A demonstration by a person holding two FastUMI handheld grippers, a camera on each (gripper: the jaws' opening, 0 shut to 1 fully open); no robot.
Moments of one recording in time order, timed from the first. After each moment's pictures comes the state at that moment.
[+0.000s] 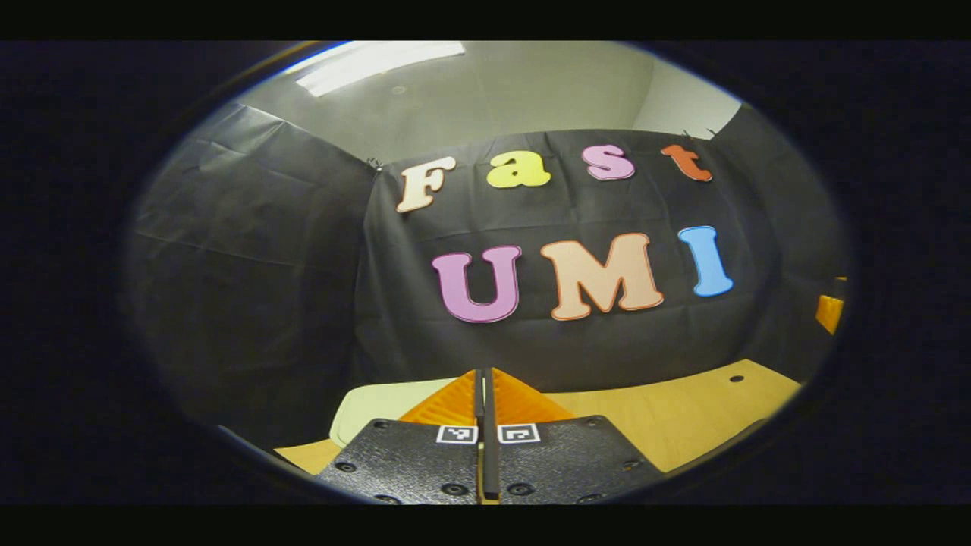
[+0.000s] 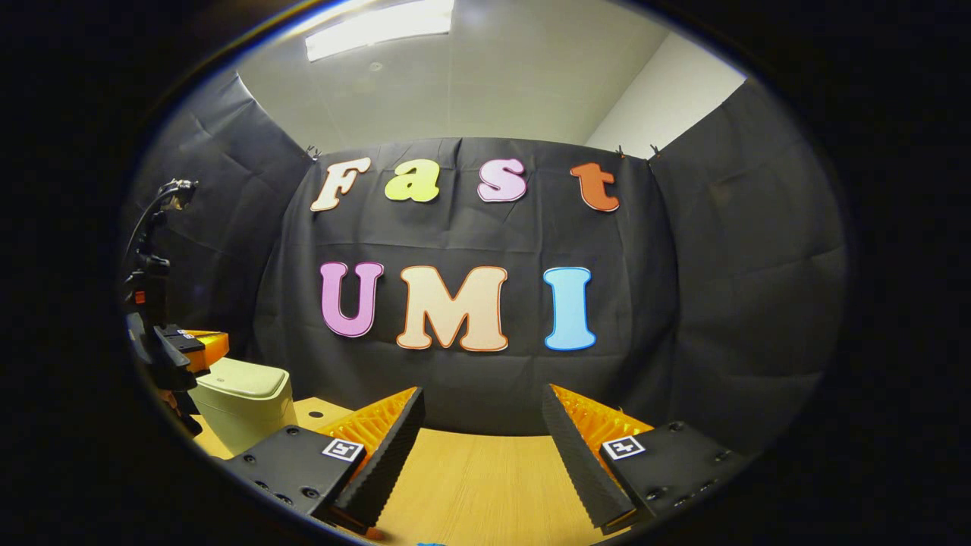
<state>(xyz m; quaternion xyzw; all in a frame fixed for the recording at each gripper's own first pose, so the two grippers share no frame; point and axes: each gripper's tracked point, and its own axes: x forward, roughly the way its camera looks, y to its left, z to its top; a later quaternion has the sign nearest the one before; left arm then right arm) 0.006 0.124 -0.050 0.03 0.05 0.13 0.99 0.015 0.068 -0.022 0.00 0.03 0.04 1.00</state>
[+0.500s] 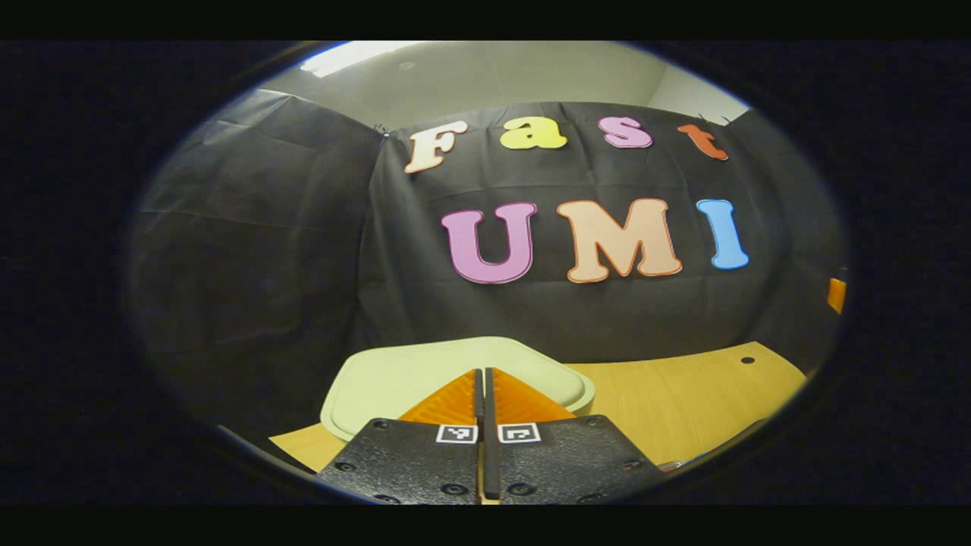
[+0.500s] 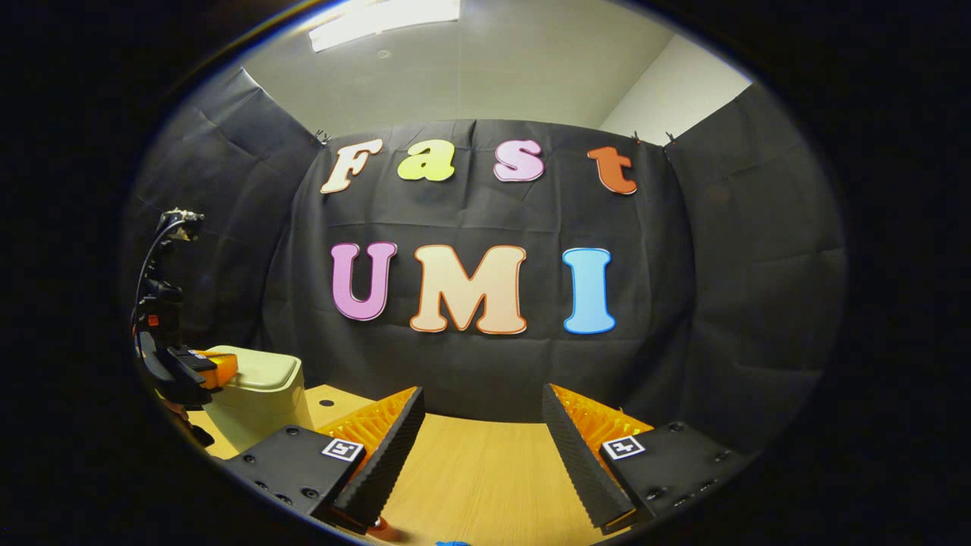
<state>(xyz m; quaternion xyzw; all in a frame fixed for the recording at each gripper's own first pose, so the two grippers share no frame) 0.003 0.145 -0.126 -0.02 0.14 0.13 0.98 0.023 0.109 -0.043 -0.01 0.06 0.07 1.00</state>
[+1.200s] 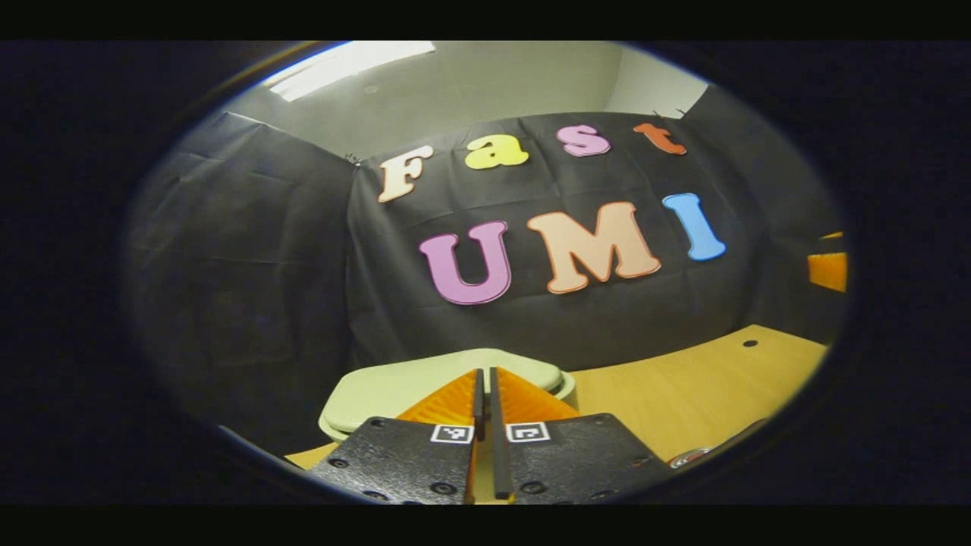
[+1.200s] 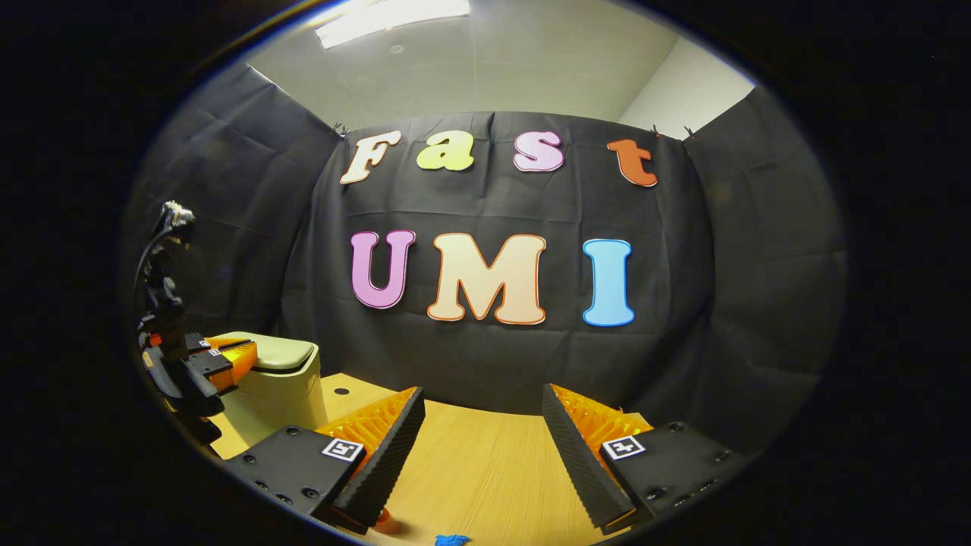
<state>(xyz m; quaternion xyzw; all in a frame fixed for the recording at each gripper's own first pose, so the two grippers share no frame) 0.004 0.120 -0.098 0.06 0.06 0.09 0.99 0.024 0.108 -0.062 -0.02 0.08 0.10 0.99</state>
